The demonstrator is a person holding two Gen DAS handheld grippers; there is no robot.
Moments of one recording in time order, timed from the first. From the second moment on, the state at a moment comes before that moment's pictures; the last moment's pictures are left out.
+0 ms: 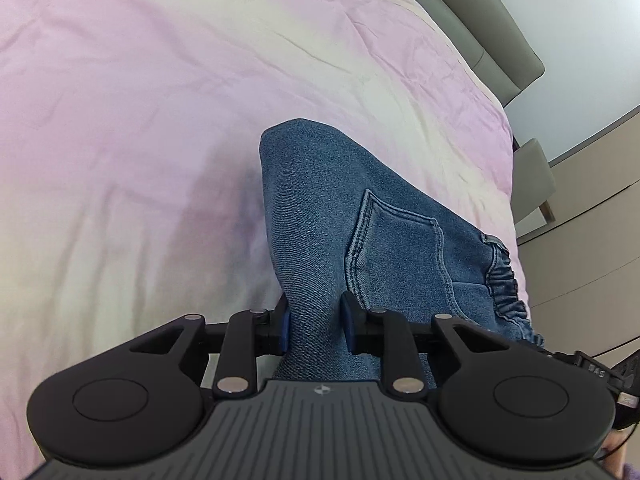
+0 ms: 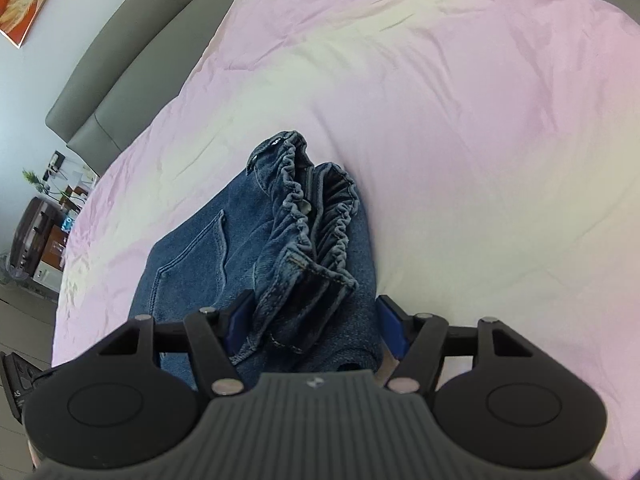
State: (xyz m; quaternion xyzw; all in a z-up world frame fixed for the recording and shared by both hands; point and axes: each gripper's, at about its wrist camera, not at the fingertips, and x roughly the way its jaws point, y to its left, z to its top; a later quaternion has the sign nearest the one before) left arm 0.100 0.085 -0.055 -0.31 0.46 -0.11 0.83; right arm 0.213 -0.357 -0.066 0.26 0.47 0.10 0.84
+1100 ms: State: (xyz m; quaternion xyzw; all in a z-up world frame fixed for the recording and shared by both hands) left arm 0.102 0.233 0.036 -0.23 0.37 -0.01 0.90; right arm 0.247 -0.148 -0.011 0.27 0.43 0.27 0.82
